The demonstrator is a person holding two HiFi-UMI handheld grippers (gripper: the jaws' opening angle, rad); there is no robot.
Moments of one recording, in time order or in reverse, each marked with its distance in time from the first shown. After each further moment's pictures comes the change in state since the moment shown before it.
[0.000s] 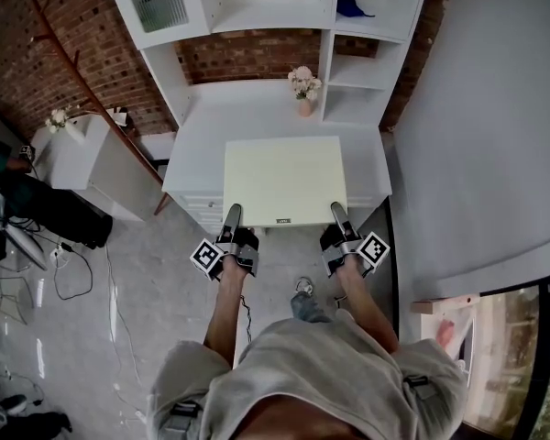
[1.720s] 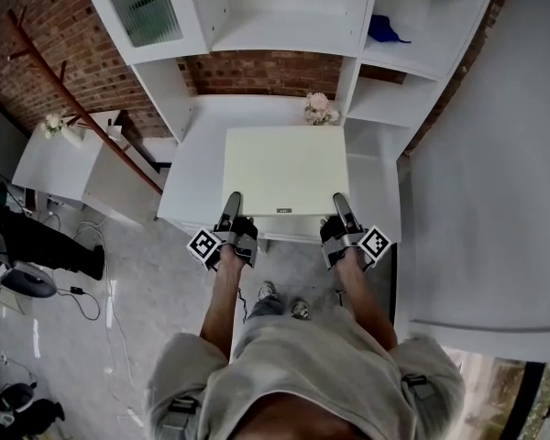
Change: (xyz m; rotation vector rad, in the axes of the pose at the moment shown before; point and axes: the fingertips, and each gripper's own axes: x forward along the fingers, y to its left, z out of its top) left arm 0.193 0.022 0.072 0.025 -0.051 0.022; right arm 0.201 -0.034 0.091 0.031 0.043 0.006
